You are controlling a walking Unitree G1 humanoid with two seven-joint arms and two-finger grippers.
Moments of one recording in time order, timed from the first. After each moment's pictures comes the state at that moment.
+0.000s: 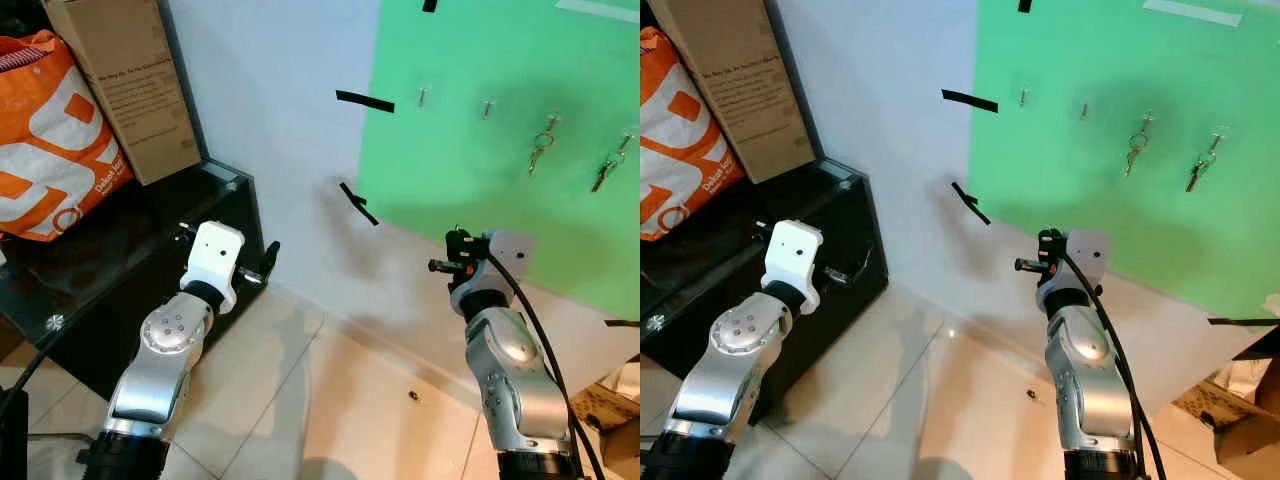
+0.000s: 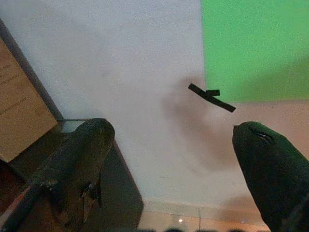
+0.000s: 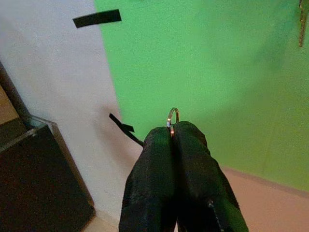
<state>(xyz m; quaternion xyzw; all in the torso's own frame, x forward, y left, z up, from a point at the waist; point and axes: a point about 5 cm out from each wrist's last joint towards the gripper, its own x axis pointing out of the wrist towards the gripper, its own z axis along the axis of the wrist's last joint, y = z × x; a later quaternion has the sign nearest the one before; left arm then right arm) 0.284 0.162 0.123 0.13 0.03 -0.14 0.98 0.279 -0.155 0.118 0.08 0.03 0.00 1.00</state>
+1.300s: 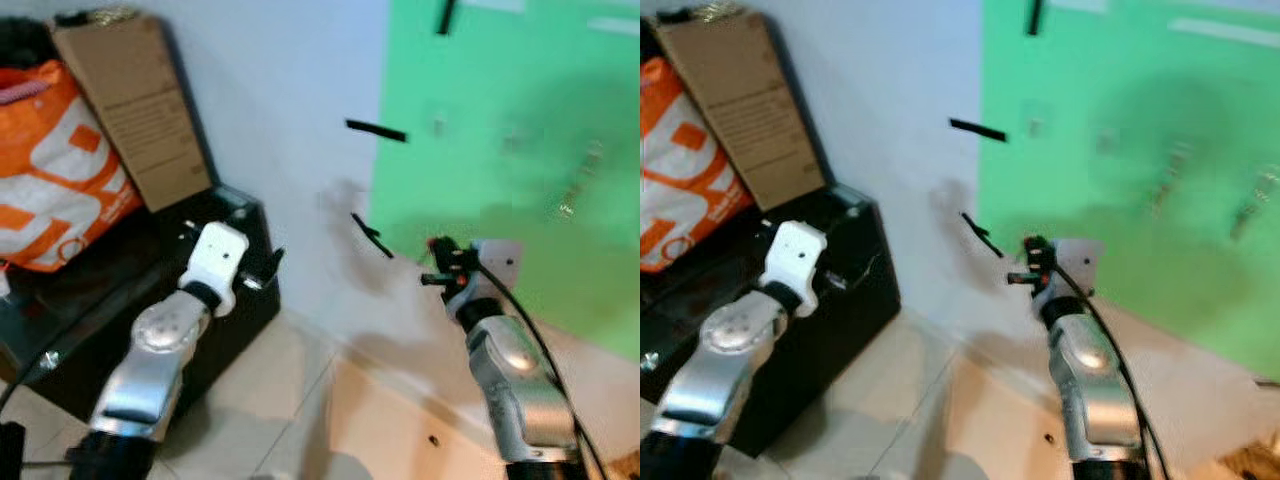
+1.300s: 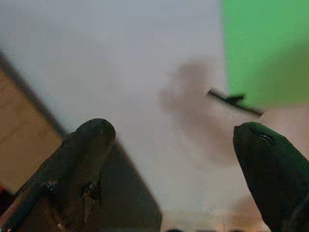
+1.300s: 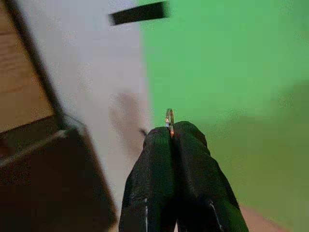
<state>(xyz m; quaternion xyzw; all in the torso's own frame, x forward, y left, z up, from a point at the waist) 0.281 0.166 0.126 0.16 0.04 -0.19 0.97 0.272 -0.149 0.113 0.06 0.03 0.07 0.99</state>
